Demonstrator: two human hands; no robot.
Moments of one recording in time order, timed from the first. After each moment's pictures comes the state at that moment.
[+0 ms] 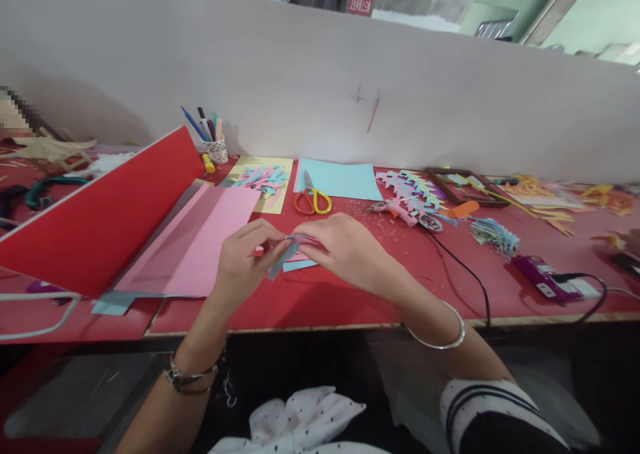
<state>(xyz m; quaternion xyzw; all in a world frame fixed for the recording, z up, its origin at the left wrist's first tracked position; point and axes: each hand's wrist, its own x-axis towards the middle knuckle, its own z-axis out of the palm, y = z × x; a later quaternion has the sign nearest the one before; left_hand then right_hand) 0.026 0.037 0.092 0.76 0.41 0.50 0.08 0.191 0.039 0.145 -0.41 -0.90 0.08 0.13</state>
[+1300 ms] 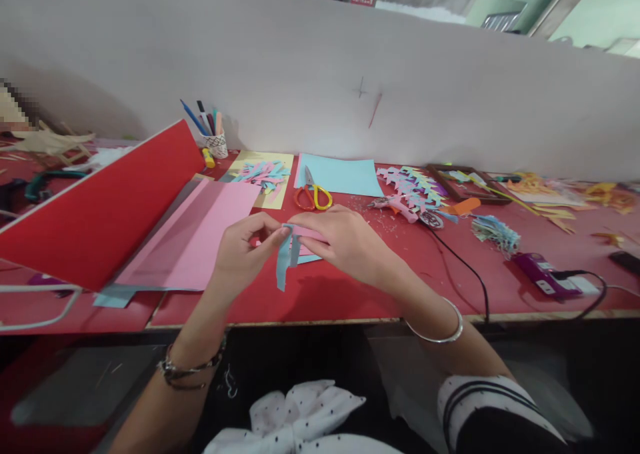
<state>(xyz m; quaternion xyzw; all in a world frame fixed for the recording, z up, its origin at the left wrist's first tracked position) 0.028 0.036 0.100 0.70 0.46 0.51 0.22 0.193 0.039 0.145 -0.38 -0.91 0.09 0.15</state>
